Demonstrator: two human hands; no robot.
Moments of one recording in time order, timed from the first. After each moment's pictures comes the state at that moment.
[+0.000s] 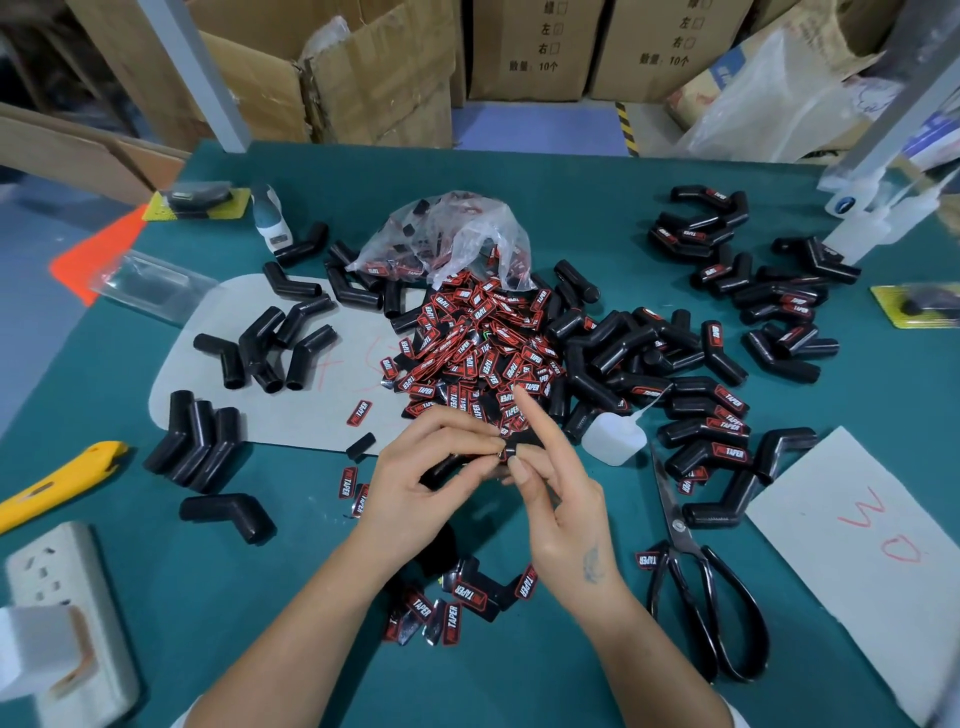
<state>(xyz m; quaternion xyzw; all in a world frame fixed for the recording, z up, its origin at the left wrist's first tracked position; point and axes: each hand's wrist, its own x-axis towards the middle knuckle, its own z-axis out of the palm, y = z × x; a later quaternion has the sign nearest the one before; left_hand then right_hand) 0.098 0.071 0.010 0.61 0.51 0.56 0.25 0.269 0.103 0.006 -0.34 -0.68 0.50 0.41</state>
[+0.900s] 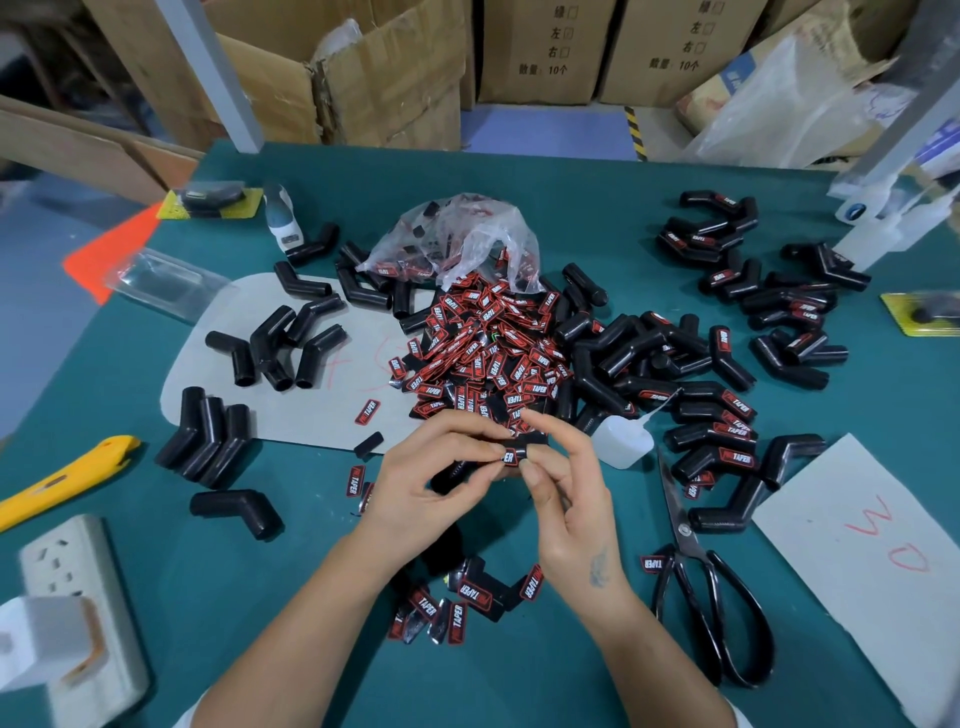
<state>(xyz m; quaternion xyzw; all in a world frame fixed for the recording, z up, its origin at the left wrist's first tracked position) 0.095 0.070 0.006 0.62 0.47 0.57 0.24 0.270 0.100 0.008 -0.35 -0.64 0.53 0.44</state>
